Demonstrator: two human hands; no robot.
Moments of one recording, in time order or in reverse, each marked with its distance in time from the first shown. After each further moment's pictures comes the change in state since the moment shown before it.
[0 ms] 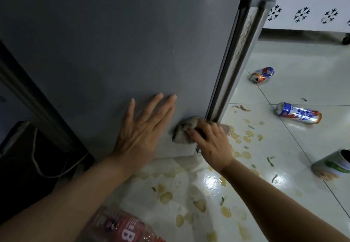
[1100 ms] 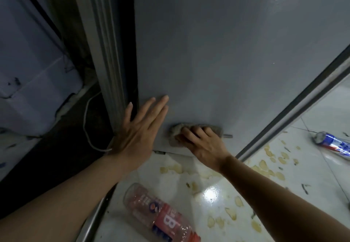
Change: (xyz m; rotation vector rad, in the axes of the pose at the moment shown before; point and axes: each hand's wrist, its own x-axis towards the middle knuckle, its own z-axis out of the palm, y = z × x) left_hand -0.100 -0.096 -0.010 -0.082 -0.060 -0.273; right_hand 0.069 -0.101 0.034 -0.202 -0.213 -0.560
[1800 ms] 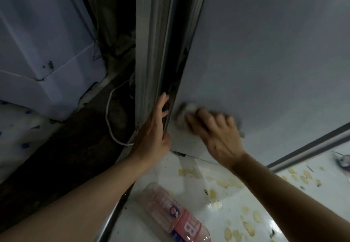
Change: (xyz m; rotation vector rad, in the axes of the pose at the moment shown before) left_hand -0.021 -0.027 0.016 -1.016 0.068 -0.437; right_hand 0.080 -0.006 -0.028 0.045 0.233 0.150
